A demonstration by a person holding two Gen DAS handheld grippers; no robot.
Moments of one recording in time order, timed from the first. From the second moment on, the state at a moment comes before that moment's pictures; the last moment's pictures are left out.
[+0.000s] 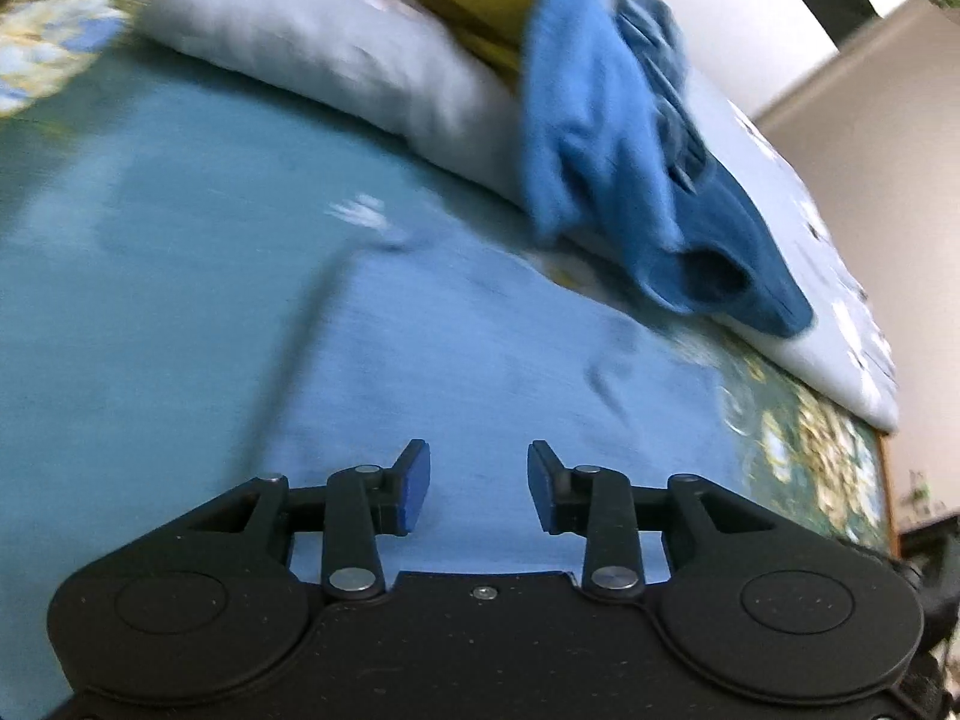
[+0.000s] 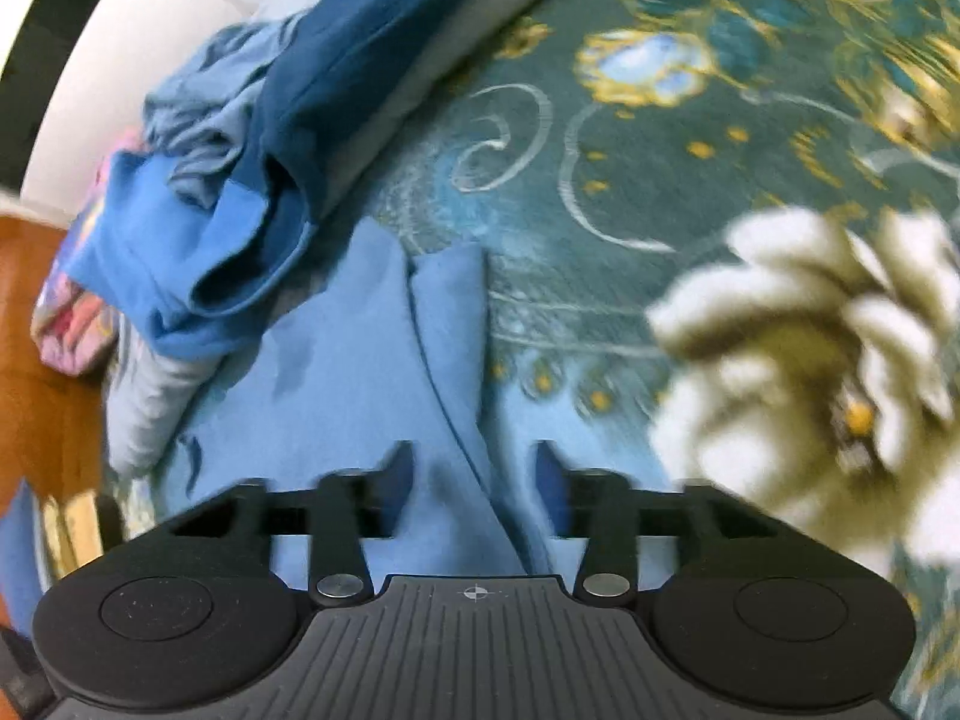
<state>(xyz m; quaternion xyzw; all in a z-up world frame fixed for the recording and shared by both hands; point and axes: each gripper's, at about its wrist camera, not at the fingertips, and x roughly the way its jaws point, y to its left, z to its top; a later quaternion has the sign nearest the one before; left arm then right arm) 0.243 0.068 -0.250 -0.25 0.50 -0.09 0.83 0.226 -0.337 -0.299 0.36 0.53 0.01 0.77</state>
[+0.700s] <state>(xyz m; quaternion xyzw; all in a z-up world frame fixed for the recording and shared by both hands) 0.280 0.037 -0.275 -0.25 0.53 -0.13 0.80 0.269 -0.270 -0.245 0.28 0.53 0.03 0.80</state>
